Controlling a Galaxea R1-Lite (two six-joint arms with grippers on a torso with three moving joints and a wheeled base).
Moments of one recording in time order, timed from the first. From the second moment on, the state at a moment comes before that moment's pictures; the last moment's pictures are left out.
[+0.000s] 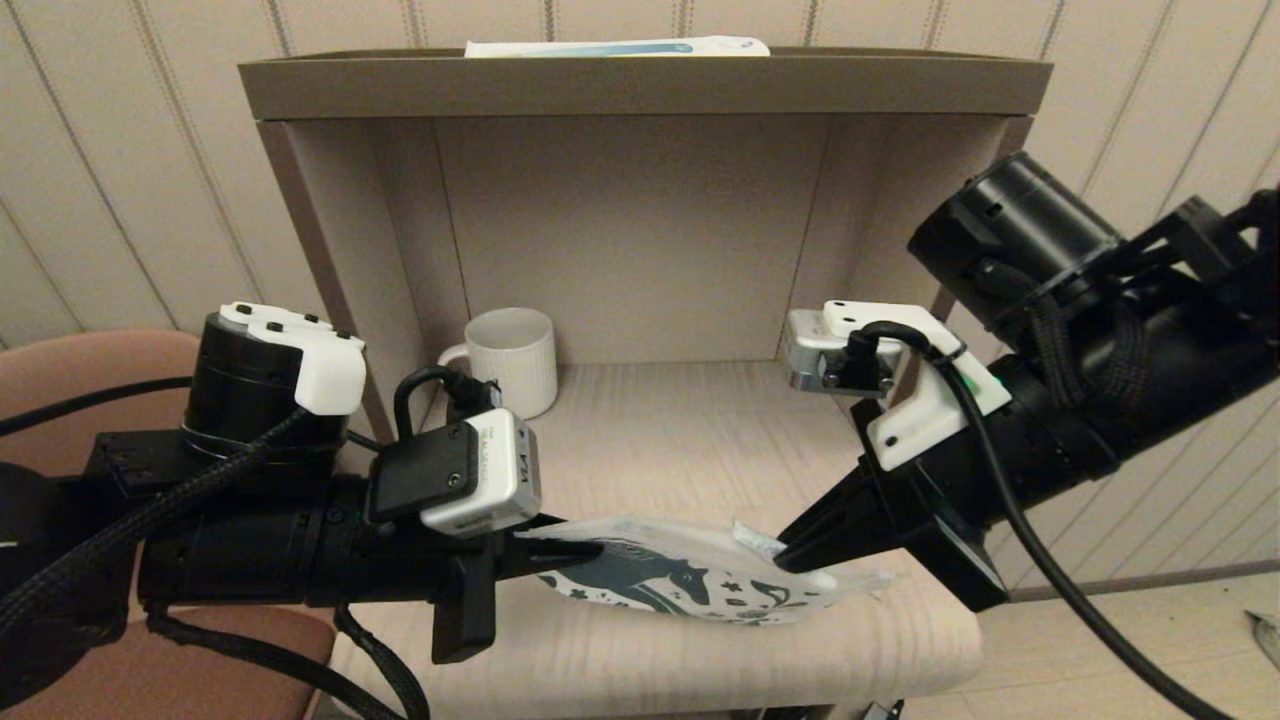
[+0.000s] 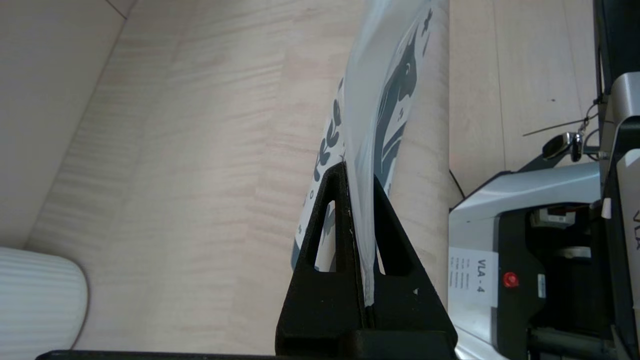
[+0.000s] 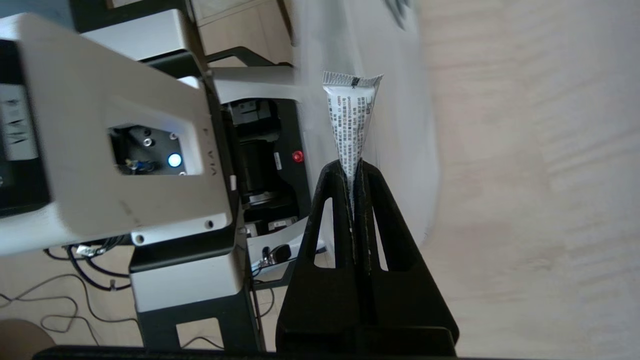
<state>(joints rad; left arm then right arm) -0.67 1.53 -0.81 -0.24 -0.51 0.69 0.60 1.66 -1.55 0.83 0.51 -0.54</state>
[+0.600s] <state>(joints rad) -0.66 1.54 -0.81 -0.24 -0.54 0.68 0.64 1.64 -1.53 0.83 0.51 -0.56</state>
